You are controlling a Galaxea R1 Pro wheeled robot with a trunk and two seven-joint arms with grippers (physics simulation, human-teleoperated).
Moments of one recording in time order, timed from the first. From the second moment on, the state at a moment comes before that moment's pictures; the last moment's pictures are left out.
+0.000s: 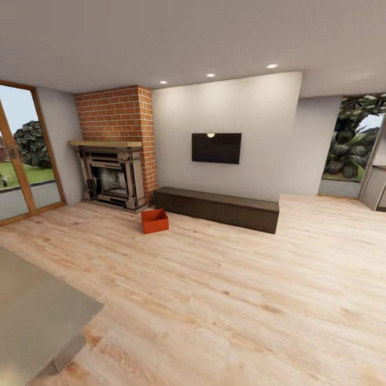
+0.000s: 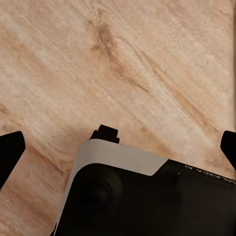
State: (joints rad) left arm -0.25 -0.02 -0.20 0.00 0.50 -0.03 0.13; right arm -0.16 -0.02 0.26 0.03 -0.04 -0.17 -0.08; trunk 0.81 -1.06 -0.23
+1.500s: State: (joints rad) left arm -0.25 -0.02 -0.20 0.00 0.50 -0.03 0.13; right arm -0.16 -0.02 0.27 0.03 -0.04 -0.17 -0.08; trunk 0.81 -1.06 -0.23
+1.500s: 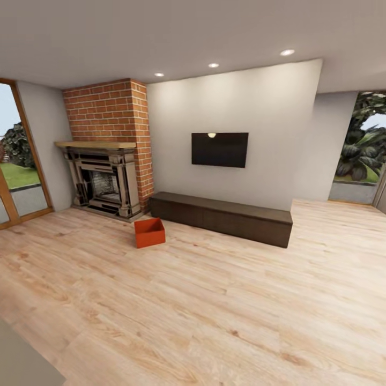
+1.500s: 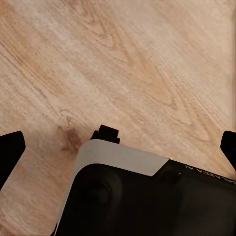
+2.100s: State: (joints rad) left arm -0.25 -0.02 -0.20 0.00 0.50 -0.03 0.13; right arm -0.16 -0.03 0.27 0.03 -0.04 -0.17 -0.08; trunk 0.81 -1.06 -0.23
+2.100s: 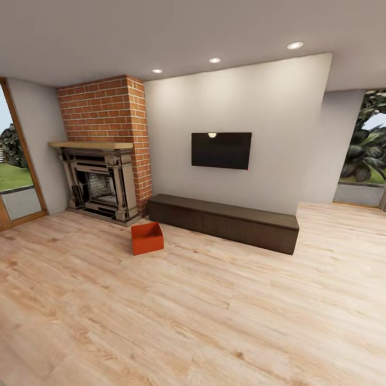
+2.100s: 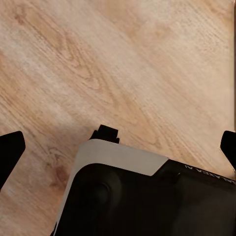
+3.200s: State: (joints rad) left arm -0.25 -0.02 -0.20 0.00 0.50 -0.03 0.13; right arm -0.16 -0.02 0.27 0.03 -0.04 -0.17 -0.08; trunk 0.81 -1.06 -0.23
